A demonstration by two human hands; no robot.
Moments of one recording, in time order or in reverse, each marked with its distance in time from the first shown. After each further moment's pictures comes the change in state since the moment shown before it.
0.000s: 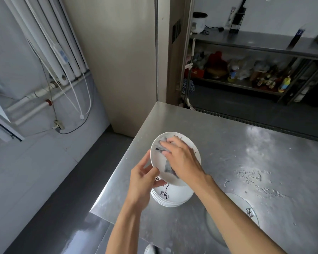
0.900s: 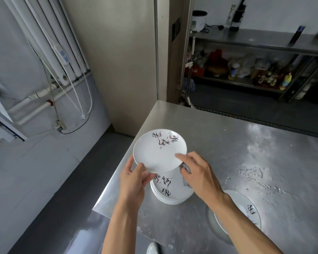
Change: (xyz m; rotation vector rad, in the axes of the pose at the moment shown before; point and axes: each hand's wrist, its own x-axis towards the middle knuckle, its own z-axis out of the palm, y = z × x) left_hand -0.006 0.006 -0.014 -0.257 0.280 -0.124; right_hand -0.063 0.029 -0.001 0.017 0.188 -0.016
